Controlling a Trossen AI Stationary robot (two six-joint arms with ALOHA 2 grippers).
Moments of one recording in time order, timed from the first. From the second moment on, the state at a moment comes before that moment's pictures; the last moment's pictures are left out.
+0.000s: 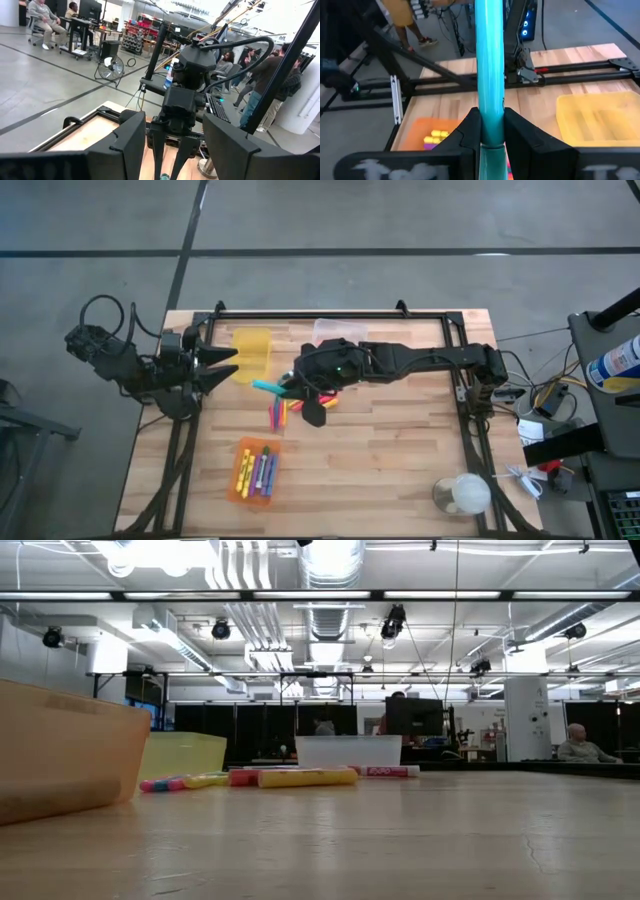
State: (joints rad) left arm -0.55 0.78 1.21 -0.36 -0.79 -0.31; right arm 0.07 1.87 1.89 -0.43 -0.06 0.19
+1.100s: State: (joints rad) left arm -0.51 0.89 1.17 -0.24 -0.84 -0.43; right arm 0.07 1.89 1.88 -0.07 -0.01 0.34
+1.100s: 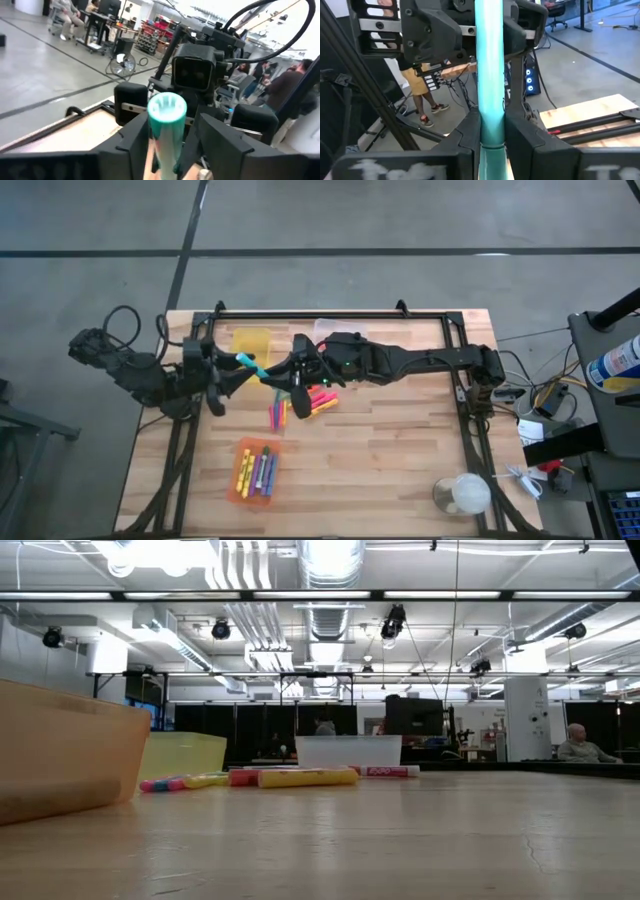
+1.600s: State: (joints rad) left arm -0.51 0.85 1.17 -0.26 -0.77 -0.57; right arm 0.07 1.89 1.89 -0.07 -0.09 0.35
